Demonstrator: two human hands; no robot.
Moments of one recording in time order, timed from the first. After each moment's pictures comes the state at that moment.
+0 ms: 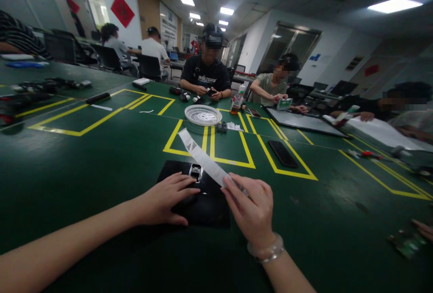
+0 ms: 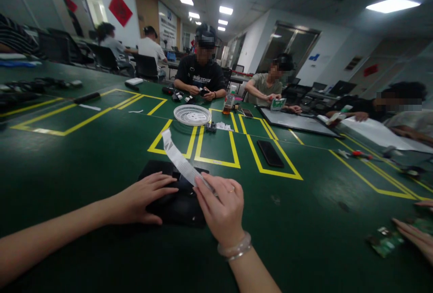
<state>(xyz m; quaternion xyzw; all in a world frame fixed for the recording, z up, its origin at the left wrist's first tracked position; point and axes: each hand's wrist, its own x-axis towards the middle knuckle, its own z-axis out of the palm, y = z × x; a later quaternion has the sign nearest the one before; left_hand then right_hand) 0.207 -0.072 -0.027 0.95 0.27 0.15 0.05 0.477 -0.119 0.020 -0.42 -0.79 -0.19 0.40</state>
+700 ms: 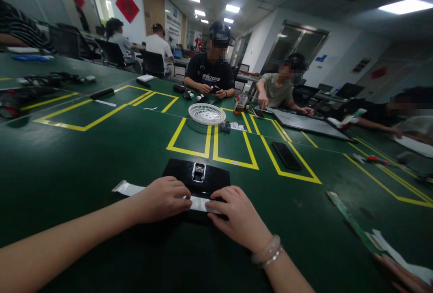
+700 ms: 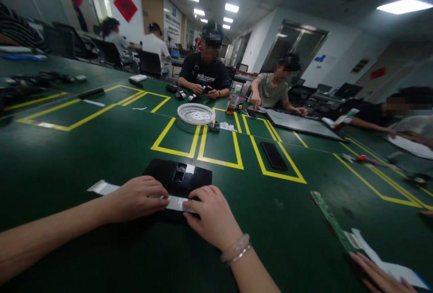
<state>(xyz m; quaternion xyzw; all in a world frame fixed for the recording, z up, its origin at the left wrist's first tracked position) 0.199 -0.076 -0.018 0.97 0.19 0.17 -0.03 0.467 -0.114 0.008 -0.40 -0.90 0.05 0.15</state>
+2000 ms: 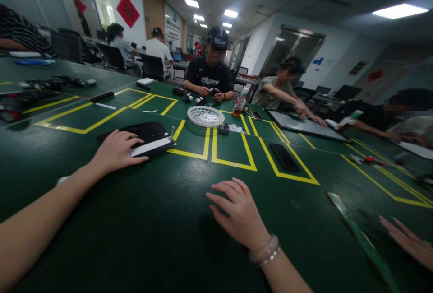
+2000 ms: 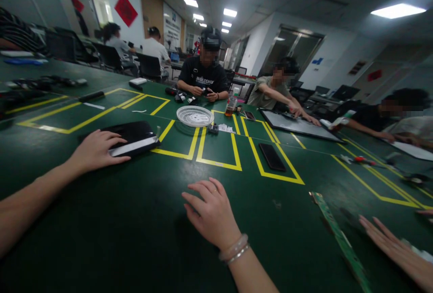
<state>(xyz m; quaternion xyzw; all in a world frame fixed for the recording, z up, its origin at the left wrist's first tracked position) 0.059 0.008 -0.017 0.82 0.50 0.26 -0.11 0.469 -0.114 0.010 -0.37 -0.89 -0.05 0.26</state>
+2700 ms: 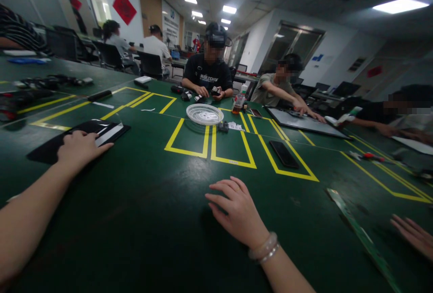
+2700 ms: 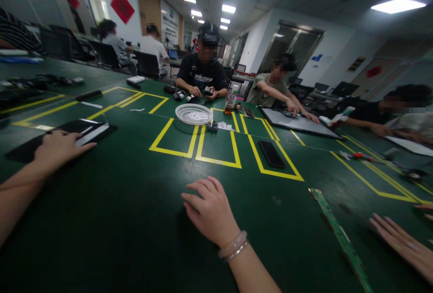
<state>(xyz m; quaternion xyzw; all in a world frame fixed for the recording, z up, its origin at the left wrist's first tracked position) -0.050 0.029 -0.059 0.67 0.65 0.33 -0.16 0.470 -0.114 0.006 -0.39 -0.89 -0.02 0.23</state>
